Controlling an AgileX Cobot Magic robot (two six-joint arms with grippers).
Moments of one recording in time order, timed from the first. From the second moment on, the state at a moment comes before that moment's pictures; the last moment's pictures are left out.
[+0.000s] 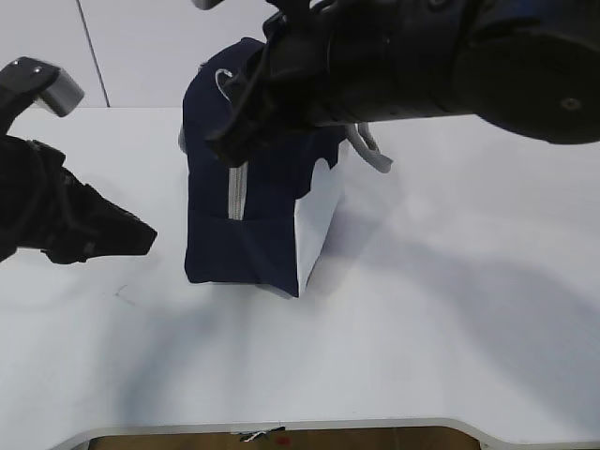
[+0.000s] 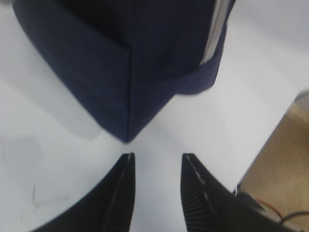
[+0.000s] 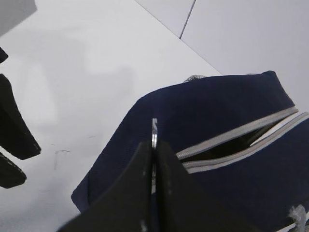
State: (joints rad) left arm -0.30 1.39 -0.83 -0.85 0.65 0.99; right arm 0.77 1.56 -1.21 -0.58 0.23 0.31
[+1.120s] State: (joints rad) left arm -0.30 1.55 -0.78 -1.68 0.62 1.84; right arm 0.77 1.56 -1.21 -0.58 0.23 0.37
